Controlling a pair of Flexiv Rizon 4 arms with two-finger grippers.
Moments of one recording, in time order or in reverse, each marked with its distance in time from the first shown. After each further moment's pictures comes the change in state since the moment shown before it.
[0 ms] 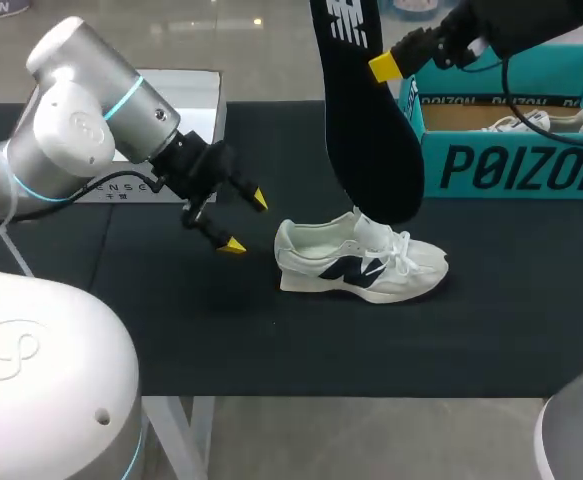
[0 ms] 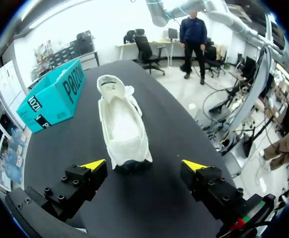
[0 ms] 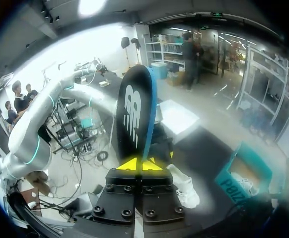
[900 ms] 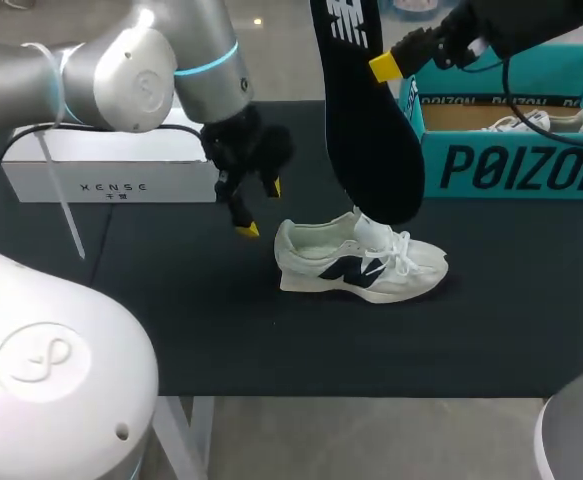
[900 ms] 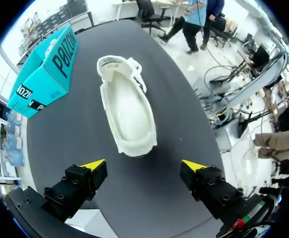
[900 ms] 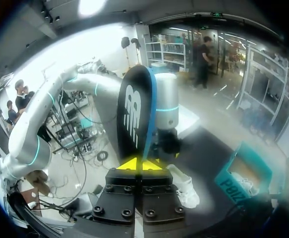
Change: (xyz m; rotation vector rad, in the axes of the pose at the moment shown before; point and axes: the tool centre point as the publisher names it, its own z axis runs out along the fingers) left arm -0.019 -0.020 -0.010 -0.414 0.042 -0.038; right arm 0.000 0.000 0.000 0.000 0.000 0.000
